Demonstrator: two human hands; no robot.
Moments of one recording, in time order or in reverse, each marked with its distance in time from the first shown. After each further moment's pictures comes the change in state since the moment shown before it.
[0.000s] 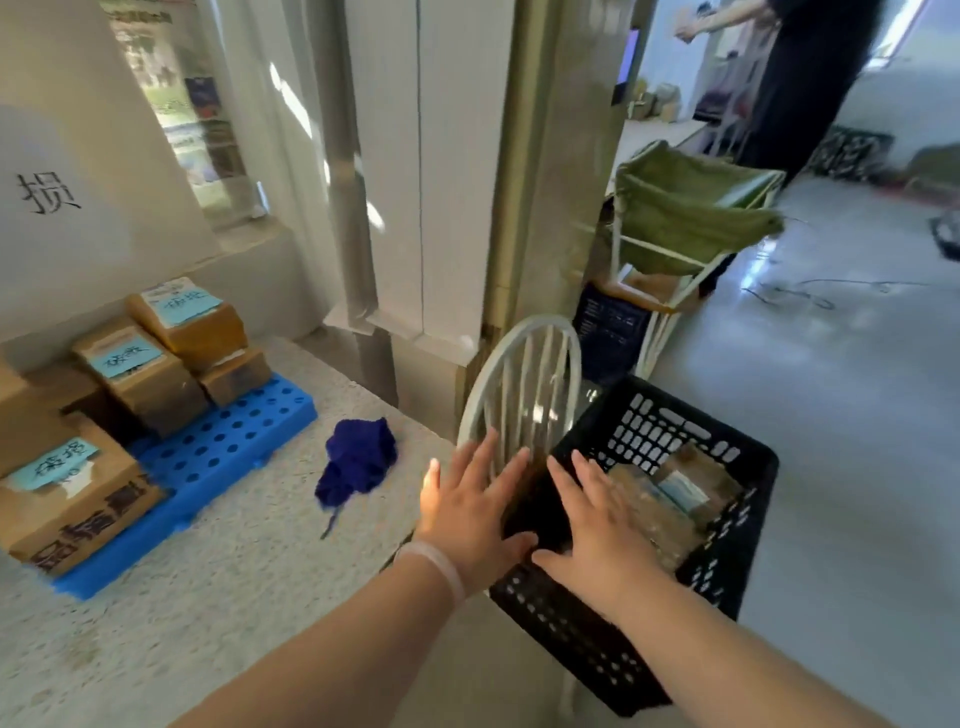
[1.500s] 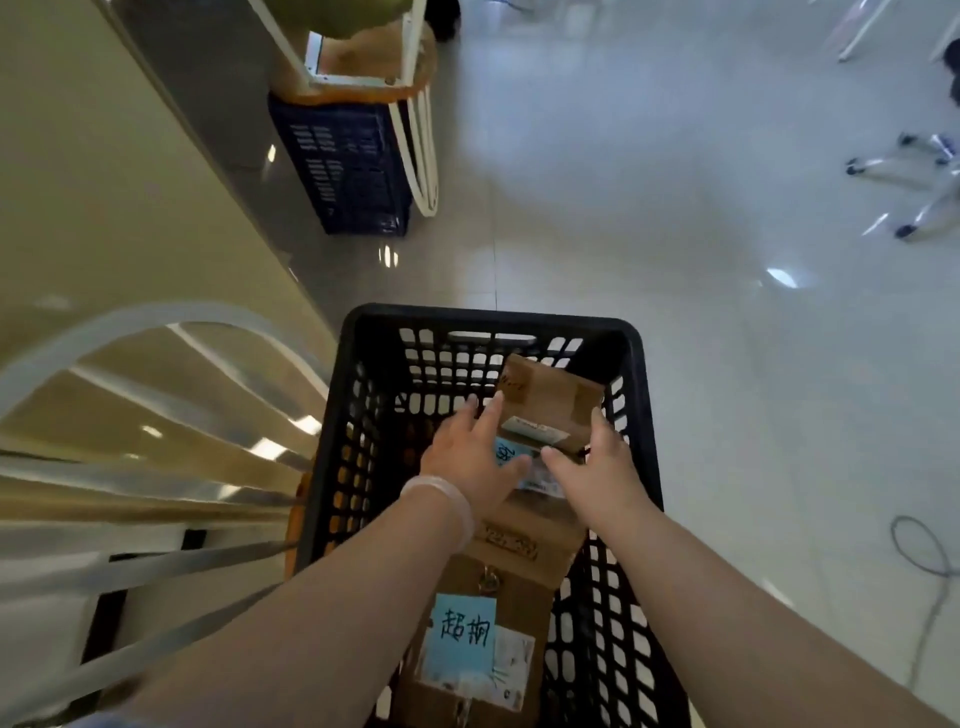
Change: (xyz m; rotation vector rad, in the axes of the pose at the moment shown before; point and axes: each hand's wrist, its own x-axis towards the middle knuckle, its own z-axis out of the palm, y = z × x) left_hand 0.374 0.200 0.259 -0.159 -0.663 0.184; right_hand 0.171 0.356 0.065 0.812 0.127 1.095
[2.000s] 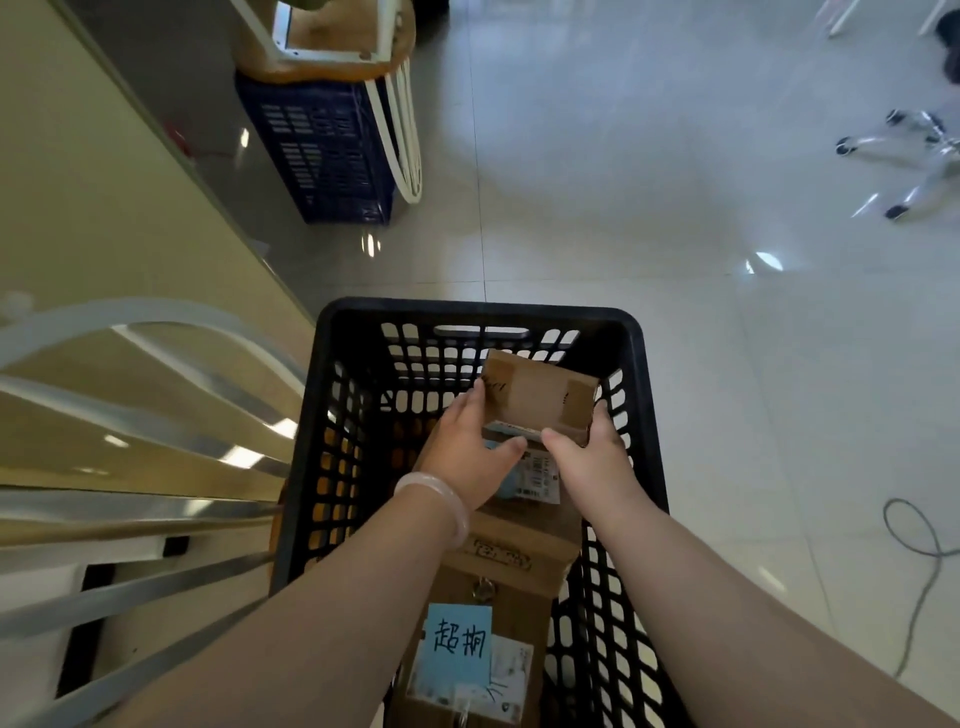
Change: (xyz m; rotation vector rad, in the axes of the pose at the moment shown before) left_hand 0.035 -0.010 0.018 -0.344 -0.005 -0.031; right_hand 0.024 0.001 0.011 0.256 0.032 0.127
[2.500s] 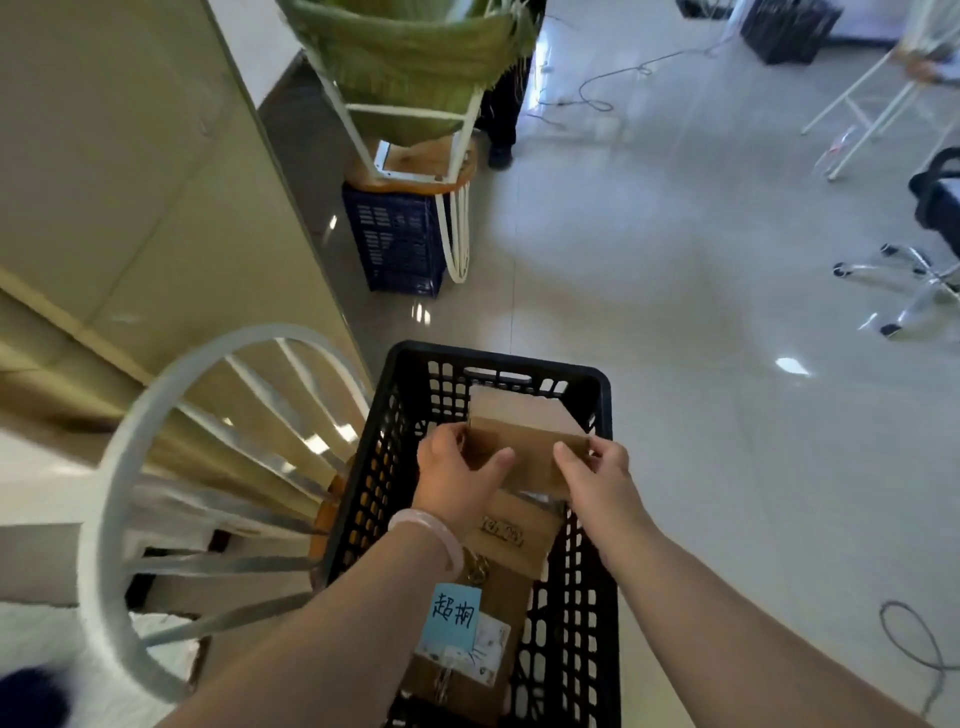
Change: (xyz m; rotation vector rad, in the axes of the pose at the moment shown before) left_hand -0.148 0.060 -0.039 -0.353 0.286 -0.045; right_hand -0.115 -0.026 -0.061 0.131 -0.063 -0.162
